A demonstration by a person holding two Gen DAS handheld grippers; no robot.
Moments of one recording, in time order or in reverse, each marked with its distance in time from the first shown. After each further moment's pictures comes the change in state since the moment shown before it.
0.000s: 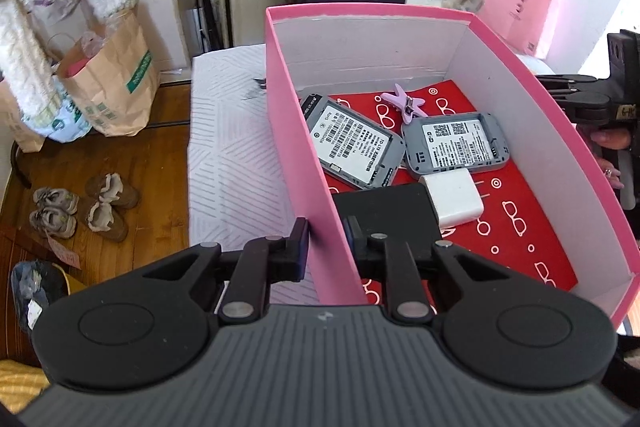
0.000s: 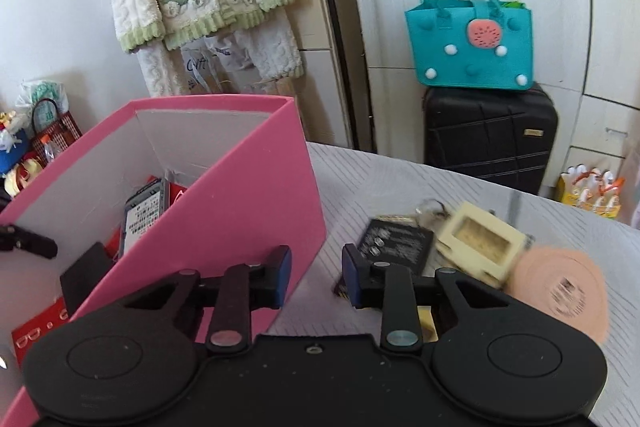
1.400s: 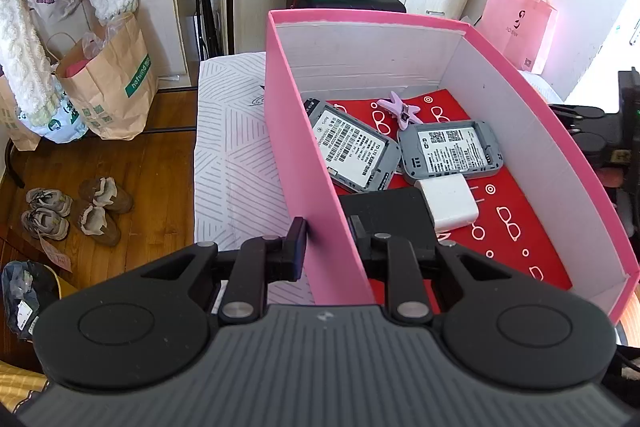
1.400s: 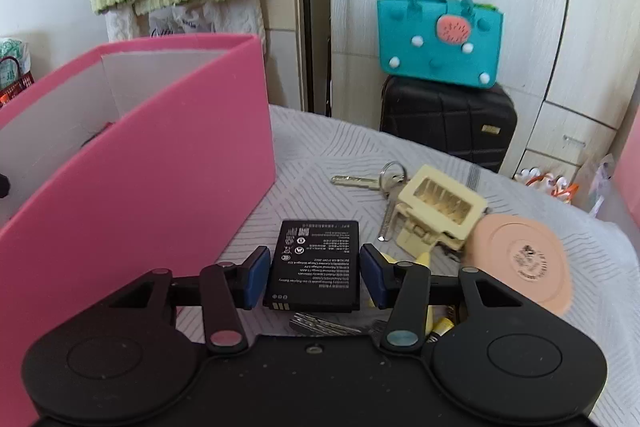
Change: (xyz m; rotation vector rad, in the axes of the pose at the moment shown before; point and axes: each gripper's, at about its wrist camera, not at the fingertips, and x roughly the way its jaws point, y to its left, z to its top) left arm 0.000 0.011 -0.005 -0.011 -0.040 -0.029; right arm -0.017 0.014 -0.033 -0.083 0.017 -0.195
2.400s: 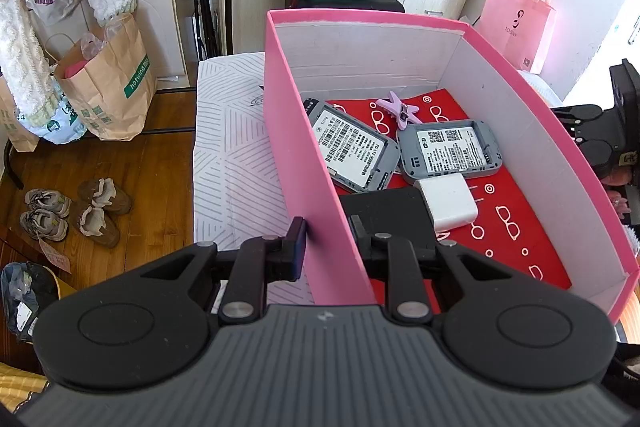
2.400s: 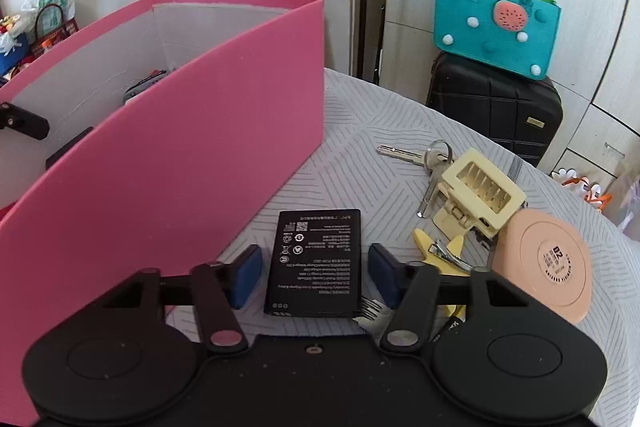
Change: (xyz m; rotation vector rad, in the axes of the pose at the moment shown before) left arm 0.002 -0.003 0.001 0.004 0.002 -0.003; right arm 0.007 0.008 0.002 -0.126 0.163 0.117
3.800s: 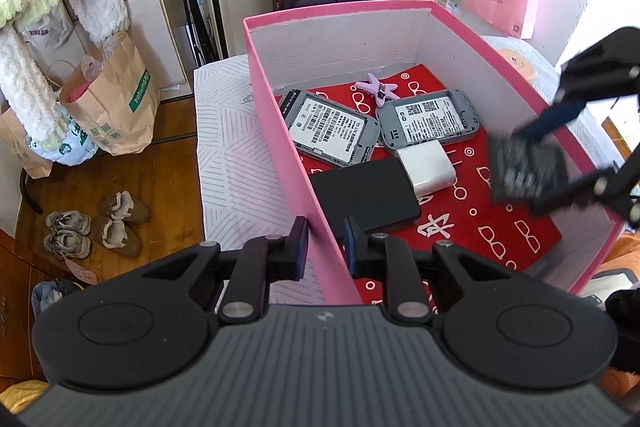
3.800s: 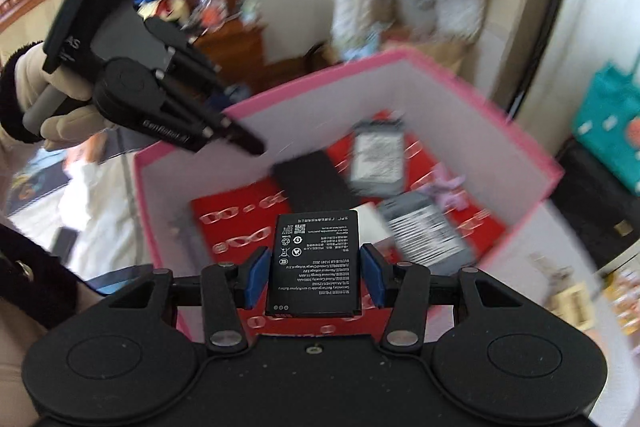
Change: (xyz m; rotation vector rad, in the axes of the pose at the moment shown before) left arm -0.030 -0.019 -0.009 0.111 0.031 0.036; right arm -0.070 0.113 0.064 -0.270 0.156 0.357
